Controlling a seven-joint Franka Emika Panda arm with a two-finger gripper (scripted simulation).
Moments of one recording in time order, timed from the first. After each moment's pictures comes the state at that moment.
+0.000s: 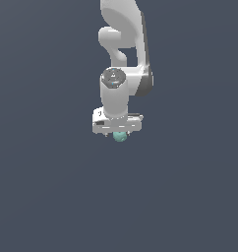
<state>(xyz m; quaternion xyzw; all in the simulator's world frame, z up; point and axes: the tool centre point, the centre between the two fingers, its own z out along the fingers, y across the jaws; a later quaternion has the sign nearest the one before) -0.030 -0.007 0.131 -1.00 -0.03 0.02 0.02</state>
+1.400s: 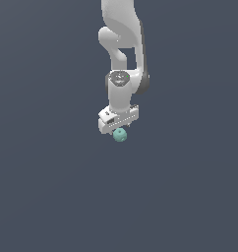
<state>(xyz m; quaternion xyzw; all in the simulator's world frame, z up) -0.089 0.003 0.089 -0.97 -0.26 0.00 0.00</state>
